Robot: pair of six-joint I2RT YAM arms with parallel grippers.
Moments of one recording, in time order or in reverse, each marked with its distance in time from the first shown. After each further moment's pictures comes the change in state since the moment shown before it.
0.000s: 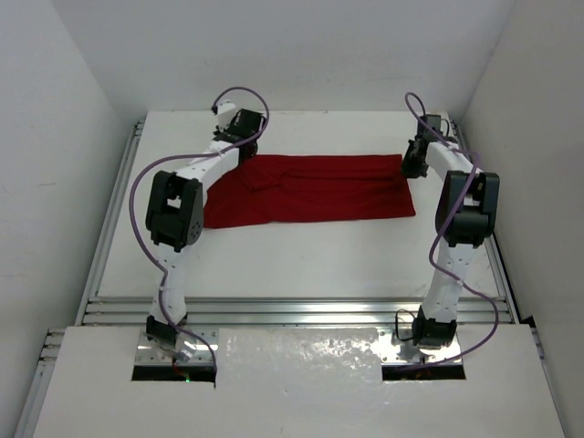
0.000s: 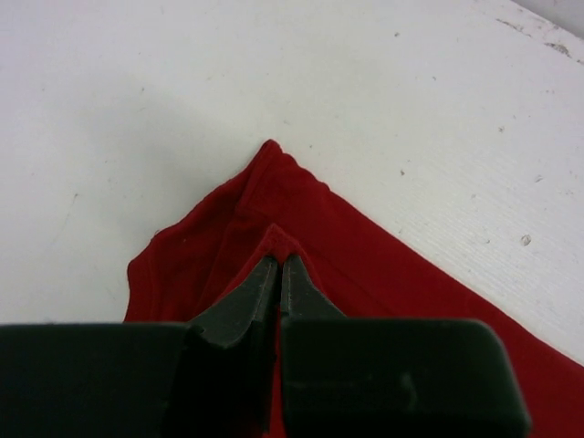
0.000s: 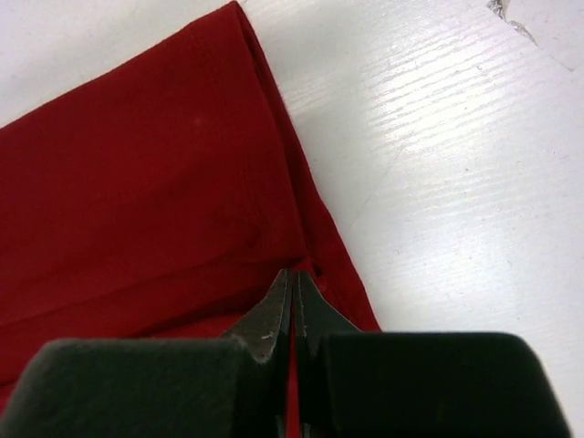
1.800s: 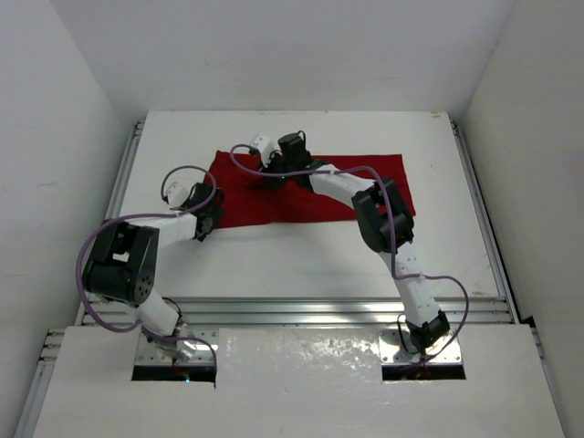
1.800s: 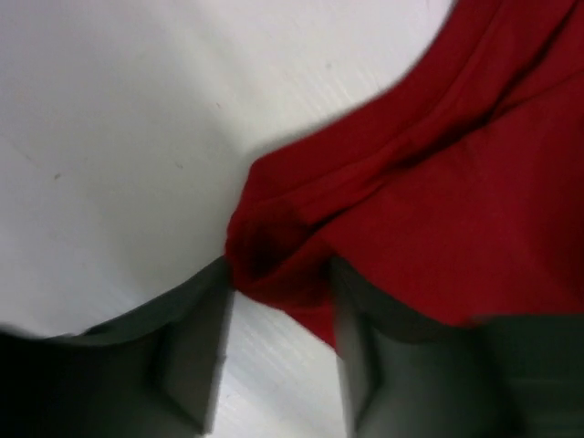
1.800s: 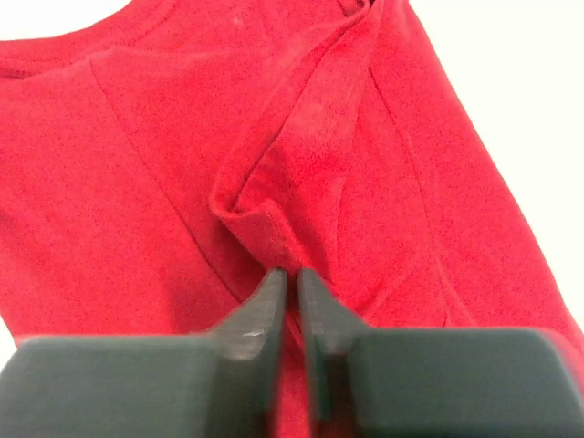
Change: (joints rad) left arm 0.113 -0.590 -1.058 0.241 0.309 -0.475; right arm 0.698 0.232 0.180 0.467 -0.400 -0.652
